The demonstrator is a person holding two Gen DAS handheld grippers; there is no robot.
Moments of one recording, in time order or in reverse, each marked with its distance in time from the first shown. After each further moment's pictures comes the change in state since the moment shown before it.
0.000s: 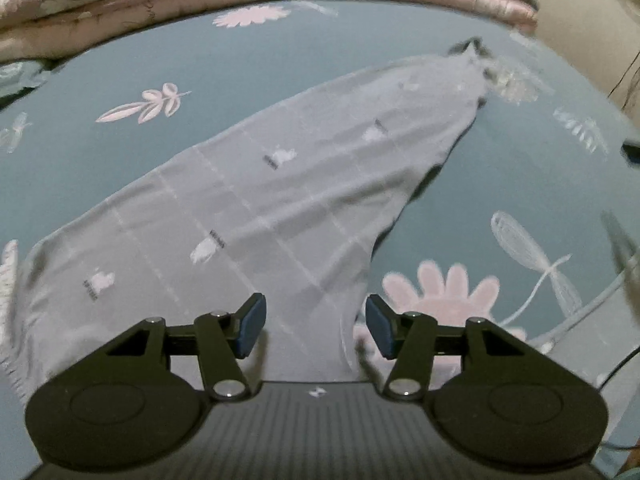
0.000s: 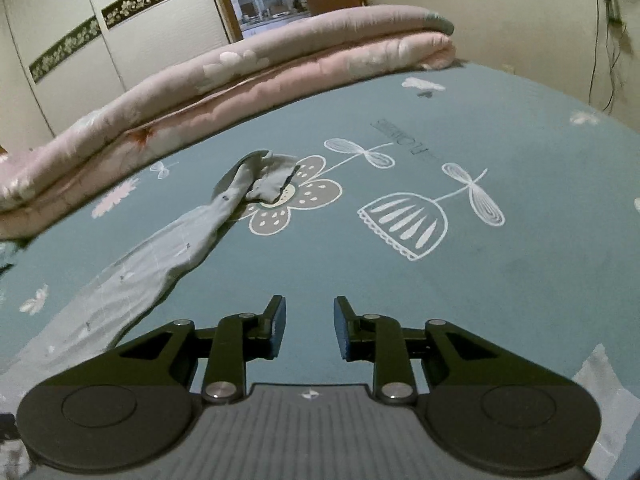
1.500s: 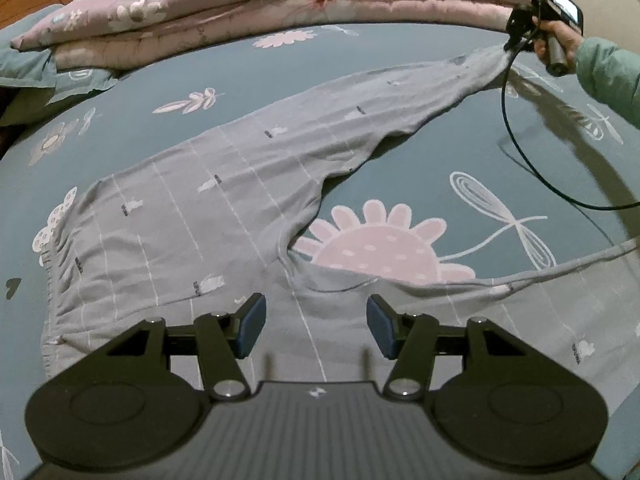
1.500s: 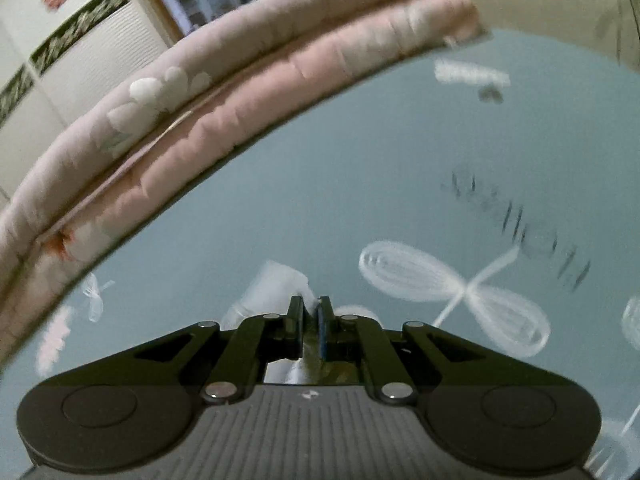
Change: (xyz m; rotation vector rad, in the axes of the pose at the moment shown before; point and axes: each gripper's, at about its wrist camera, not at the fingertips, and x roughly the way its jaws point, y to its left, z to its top) left arm -0.050 -0.076 -0.069 -0.081 -0.103 0.152; right arm 0.280 -0.015 0.161 0.142 0.003 -0.063
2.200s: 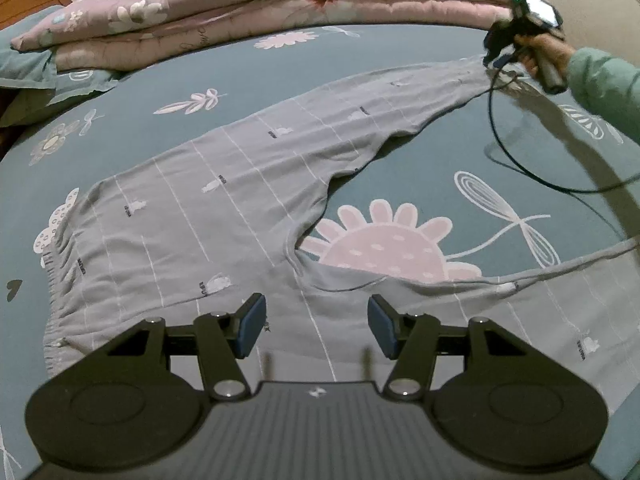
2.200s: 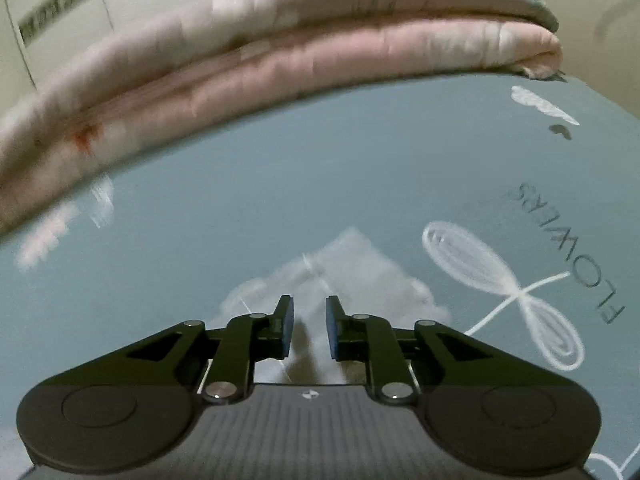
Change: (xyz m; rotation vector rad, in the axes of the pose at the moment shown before) left arm -0.001 0.006 -0.002 0.002 -0.014 0.000; right arm 0.037 0.034 -0.030 -0.279 0.089 -0.008
